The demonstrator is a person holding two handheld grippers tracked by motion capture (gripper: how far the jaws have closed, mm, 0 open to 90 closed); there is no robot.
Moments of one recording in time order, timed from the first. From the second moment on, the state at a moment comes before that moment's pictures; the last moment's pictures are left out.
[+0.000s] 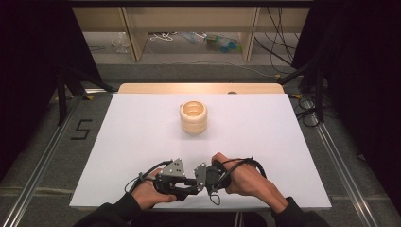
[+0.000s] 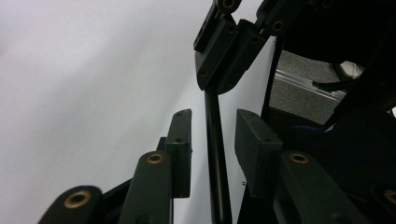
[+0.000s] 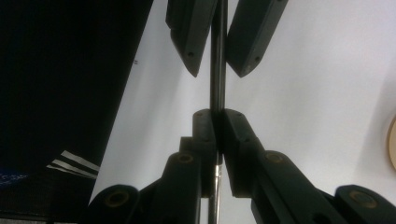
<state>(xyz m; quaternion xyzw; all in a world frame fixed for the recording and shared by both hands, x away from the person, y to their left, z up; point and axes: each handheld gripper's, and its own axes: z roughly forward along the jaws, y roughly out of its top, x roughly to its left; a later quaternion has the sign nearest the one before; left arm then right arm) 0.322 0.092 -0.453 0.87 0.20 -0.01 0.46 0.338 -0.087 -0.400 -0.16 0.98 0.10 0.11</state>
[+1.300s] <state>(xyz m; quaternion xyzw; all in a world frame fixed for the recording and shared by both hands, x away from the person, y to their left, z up) 0.329 0.106 -0.449 0.85 0.22 0.02 0.48 0.341 -0.103 -0.375 -0.08 0.96 0.20 0.17</state>
